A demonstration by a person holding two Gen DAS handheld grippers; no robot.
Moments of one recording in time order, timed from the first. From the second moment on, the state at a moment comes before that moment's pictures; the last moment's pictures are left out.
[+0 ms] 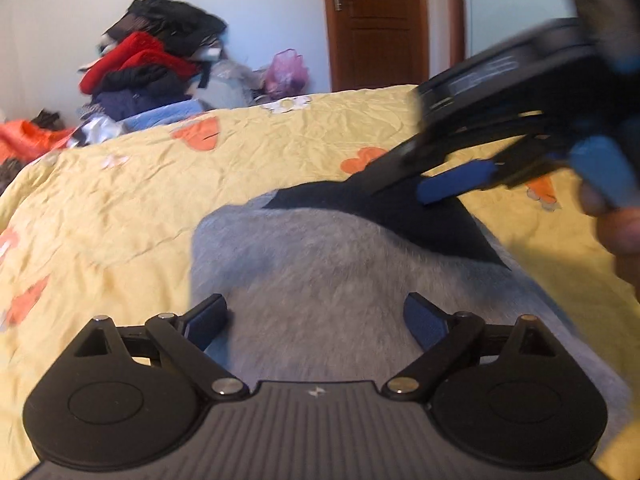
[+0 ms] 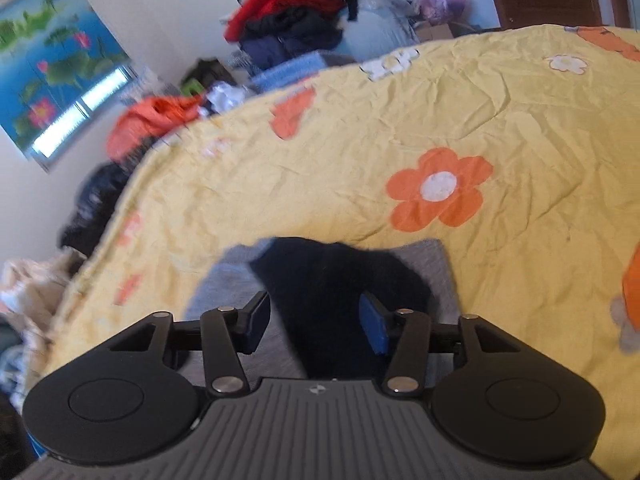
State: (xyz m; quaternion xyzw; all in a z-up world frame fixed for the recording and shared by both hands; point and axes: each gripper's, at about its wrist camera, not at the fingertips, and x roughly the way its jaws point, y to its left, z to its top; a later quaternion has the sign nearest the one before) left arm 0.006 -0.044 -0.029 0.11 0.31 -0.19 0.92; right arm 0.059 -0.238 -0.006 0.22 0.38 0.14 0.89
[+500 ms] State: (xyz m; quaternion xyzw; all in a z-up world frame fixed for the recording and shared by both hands) left arm -0.025 -0.035 -0.041 0.08 0.35 -0.16 0.92; right arm -0.018 -0.231 -0.024 0.25 0.38 0.17 0.87
